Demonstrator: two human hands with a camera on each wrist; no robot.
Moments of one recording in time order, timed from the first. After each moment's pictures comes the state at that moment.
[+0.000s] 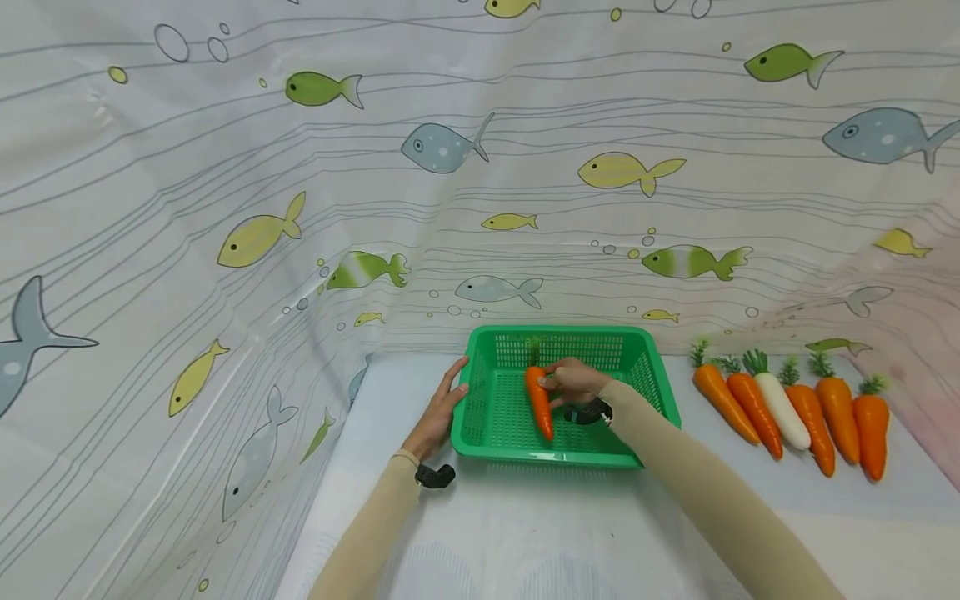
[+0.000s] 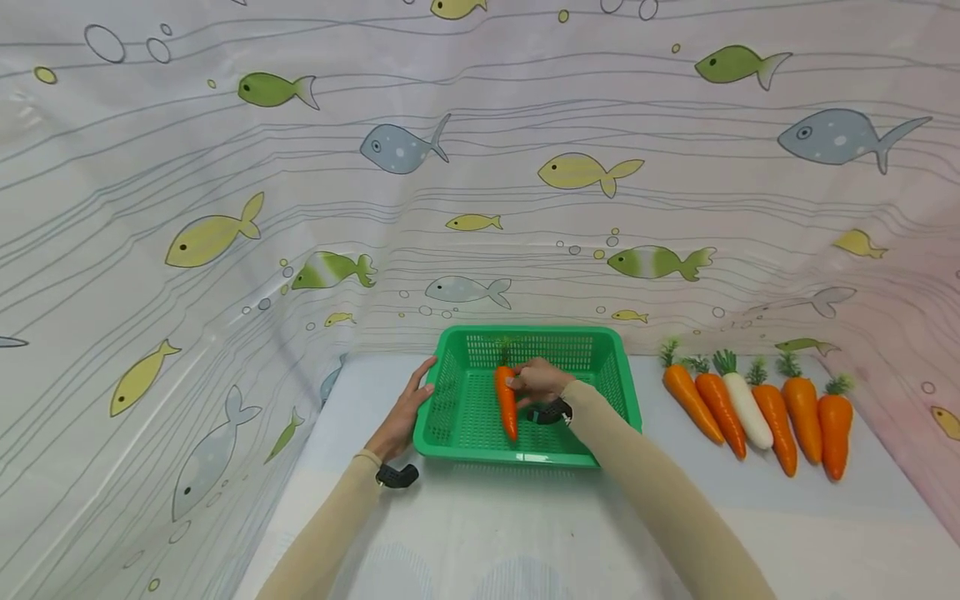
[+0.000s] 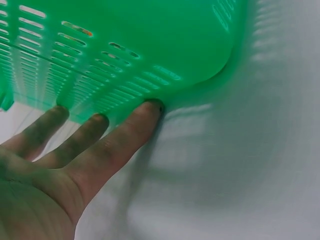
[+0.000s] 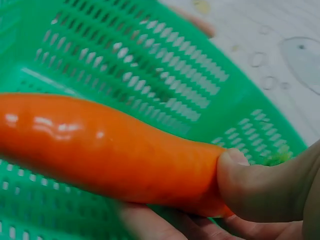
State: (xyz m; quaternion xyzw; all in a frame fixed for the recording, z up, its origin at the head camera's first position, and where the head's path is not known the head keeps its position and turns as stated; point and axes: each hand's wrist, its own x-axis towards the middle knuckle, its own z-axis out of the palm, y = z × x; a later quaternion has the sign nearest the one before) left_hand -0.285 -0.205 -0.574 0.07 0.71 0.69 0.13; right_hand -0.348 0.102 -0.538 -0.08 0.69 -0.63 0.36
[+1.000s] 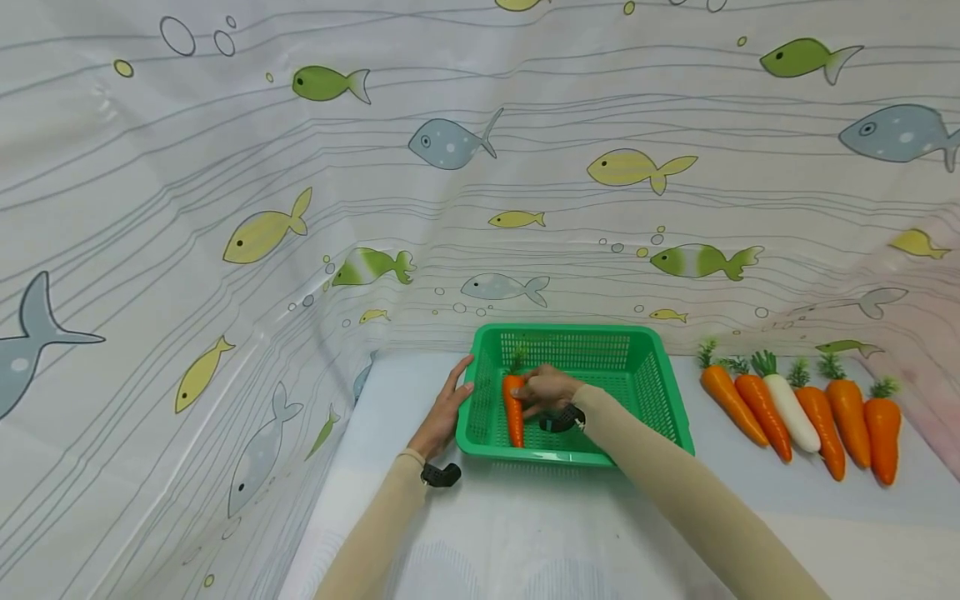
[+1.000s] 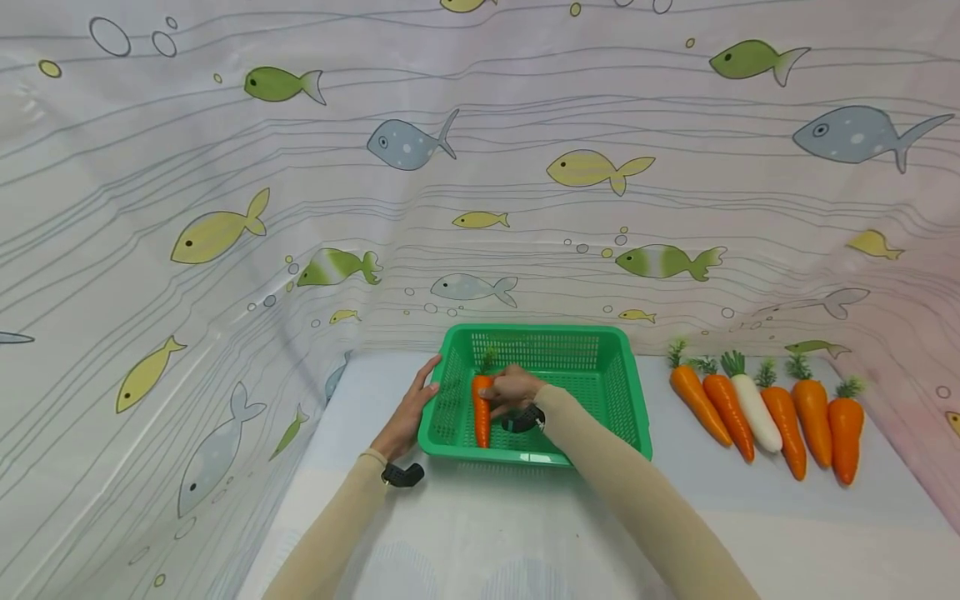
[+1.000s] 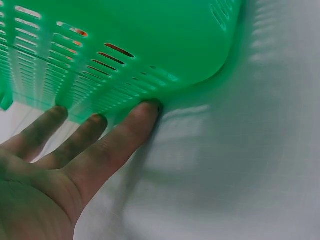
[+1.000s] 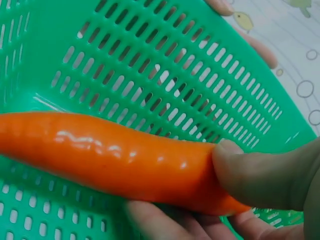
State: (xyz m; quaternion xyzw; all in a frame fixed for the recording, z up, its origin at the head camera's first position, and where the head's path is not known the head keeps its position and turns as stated) left_hand -0.282 -0.204 -0.573 0.08 0.72 0.68 0.12; right_hand -0.343 0.048 -0.548 -0.08 0.69 -0.62 0.37
